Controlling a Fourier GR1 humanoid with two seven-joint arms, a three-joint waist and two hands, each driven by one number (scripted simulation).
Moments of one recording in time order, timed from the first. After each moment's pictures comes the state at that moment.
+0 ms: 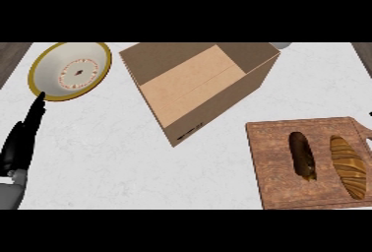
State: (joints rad) left arm -0.12 0.55 -0.09 -1.33 0.01 0.28 0.07; right arm -0.18 -1.01 0.14 -0.98 0.27 0.31 -0.93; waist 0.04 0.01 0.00
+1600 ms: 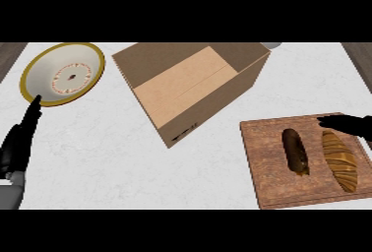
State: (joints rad) left arm -0.11 0.48 0.01 -1.31 -0.08 0.22 0.06; right arm -0.45 -0.86 0.36 -0.77 0.65 0.27 -0.96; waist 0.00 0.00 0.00
